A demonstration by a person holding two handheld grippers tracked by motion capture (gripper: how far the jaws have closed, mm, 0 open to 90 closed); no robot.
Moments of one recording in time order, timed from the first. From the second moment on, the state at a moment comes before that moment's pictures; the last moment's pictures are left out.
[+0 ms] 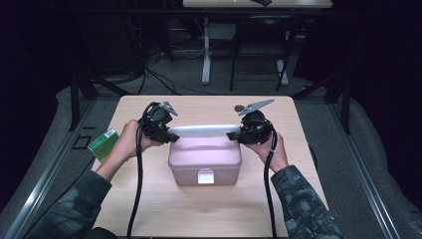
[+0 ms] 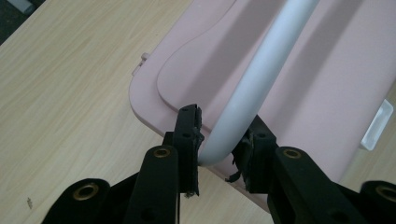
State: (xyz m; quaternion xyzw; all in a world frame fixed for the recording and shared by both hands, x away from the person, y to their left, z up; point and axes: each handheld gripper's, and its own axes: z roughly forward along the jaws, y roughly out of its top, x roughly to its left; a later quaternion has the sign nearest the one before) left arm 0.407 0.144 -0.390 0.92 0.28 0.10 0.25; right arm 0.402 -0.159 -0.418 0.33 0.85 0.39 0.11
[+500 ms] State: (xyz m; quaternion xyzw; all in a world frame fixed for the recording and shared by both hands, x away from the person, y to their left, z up) left arm 0.404 0.152 -0.395 0.91 0.29 0.10 0.26; right arm 0.392 -0.154 -0.419 0.33 0.85 0.40 0.11
